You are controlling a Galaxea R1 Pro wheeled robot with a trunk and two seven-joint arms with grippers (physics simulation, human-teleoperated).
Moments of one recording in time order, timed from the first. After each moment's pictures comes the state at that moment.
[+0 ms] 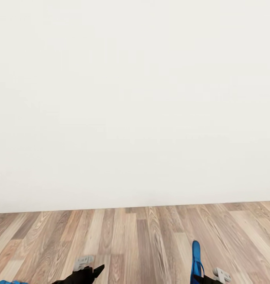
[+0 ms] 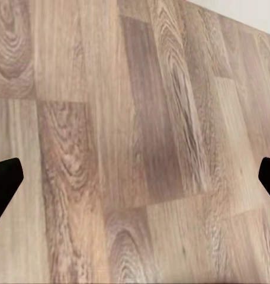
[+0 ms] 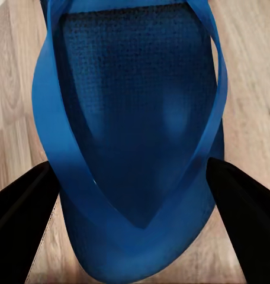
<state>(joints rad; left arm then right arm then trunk) -0.27 0.09 0.00 -0.54 0.28 0.09 -0.54 -0.42 -0.25 -0.13 -0.11 -0.31 0.08 0.64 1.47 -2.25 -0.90</state>
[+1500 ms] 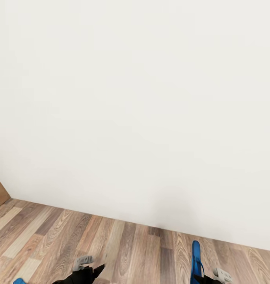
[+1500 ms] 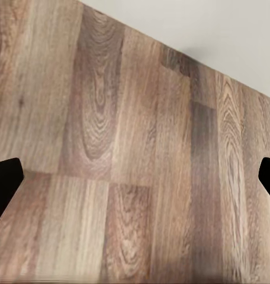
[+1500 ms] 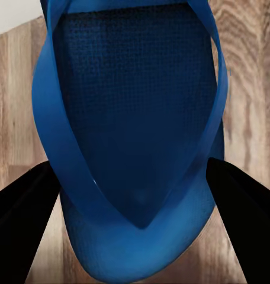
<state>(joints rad) -0.27 0.09 0.00 -0.54 0.28 0.09 -0.54 -0.42 -0.25 -0.13 -0.11 -0.31 0.08 0.63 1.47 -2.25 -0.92</state>
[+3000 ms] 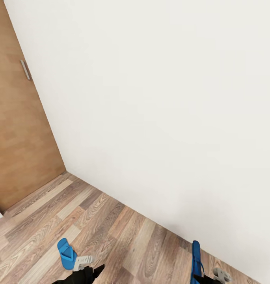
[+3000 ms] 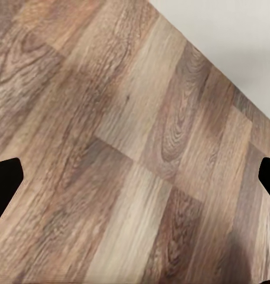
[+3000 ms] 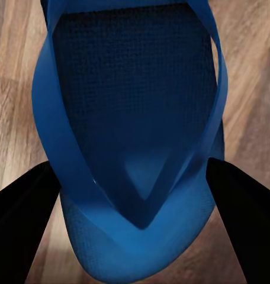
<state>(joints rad) -0.27 0.09 0.00 -0.54 0.28 0.09 -0.54 -0.42 -0.25 -0.13 -0.11 -0.31 0.08 0.63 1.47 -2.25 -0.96</state>
